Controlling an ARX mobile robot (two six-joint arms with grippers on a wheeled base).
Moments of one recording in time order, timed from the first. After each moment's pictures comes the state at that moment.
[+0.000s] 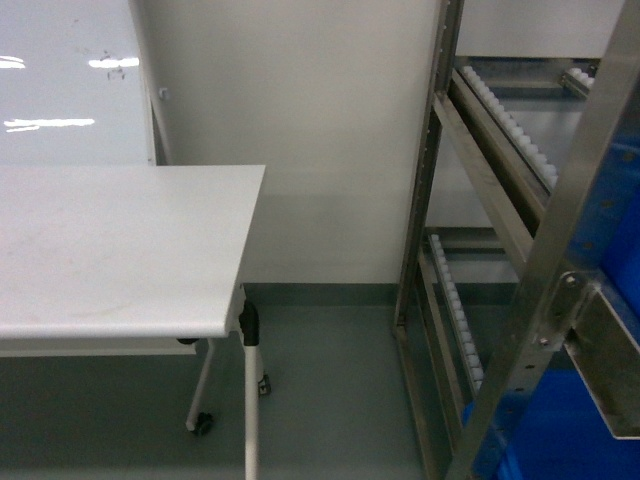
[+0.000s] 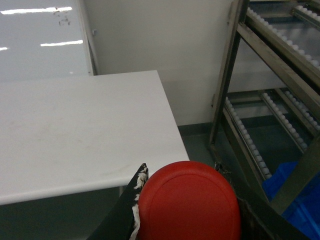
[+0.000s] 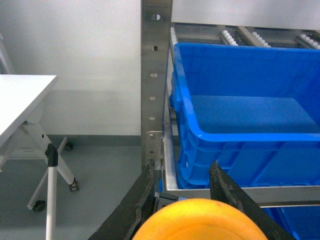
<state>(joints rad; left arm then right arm) -0.07 0.72 0.21 0.33 0.02 0.01 -0.24 0.14 0.14 -0.10 -0.23 -0.04</state>
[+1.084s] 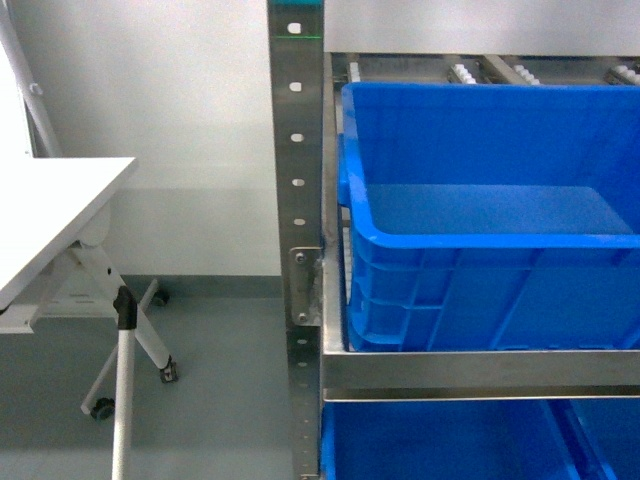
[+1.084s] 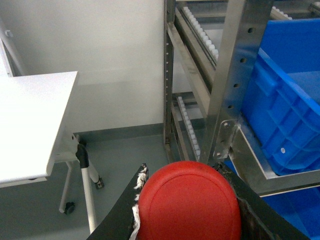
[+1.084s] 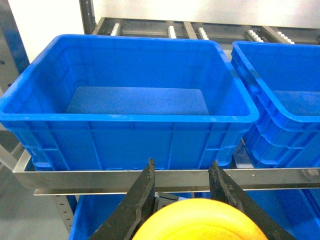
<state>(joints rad) -0.07 0.72 0.21 0.33 0.02 0.01 -0.24 0.14 0.14 -0.10 -0.23 -0.04</state>
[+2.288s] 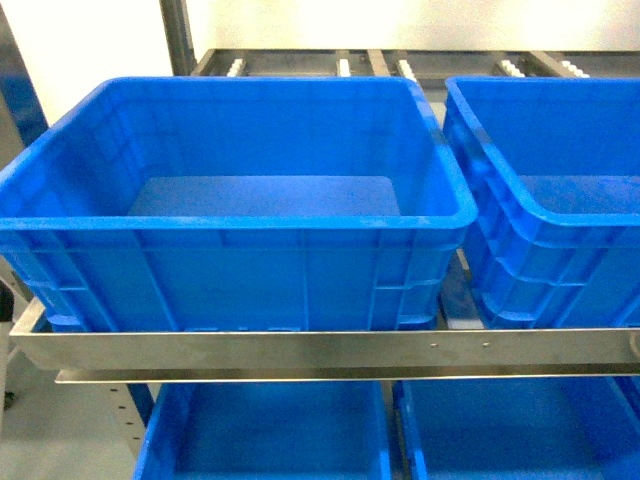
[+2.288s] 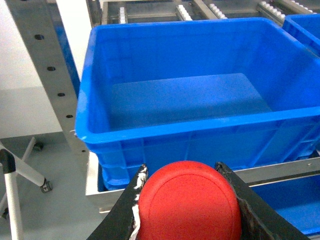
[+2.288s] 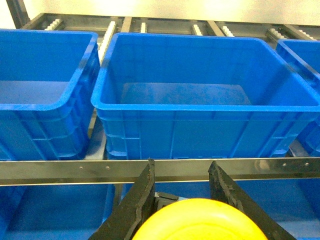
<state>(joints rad) -0.07 0.72 0.21 0.33 0.02 0.01 -0.24 0.14 0.14 -0.10 -0.23 -0.04</state>
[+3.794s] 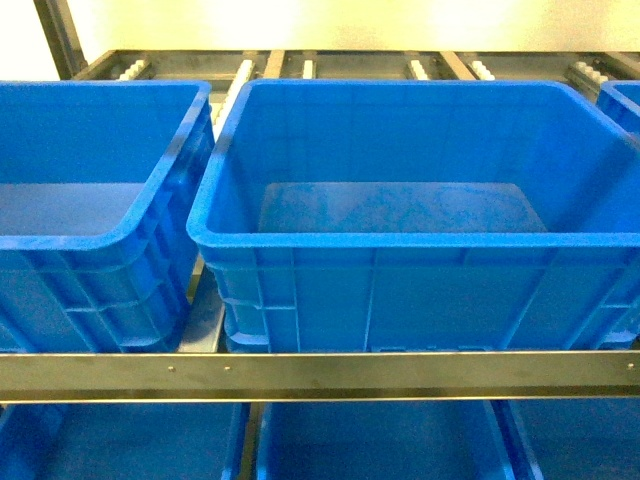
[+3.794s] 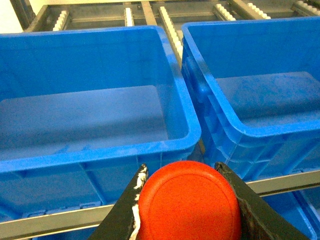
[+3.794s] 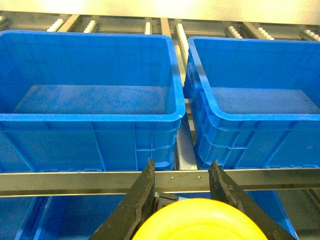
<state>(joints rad) -0.07 0.72 0.21 0.33 0.02 0.01 -0.24 0.14 0.14 -0.10 -0.23 -0.04</state>
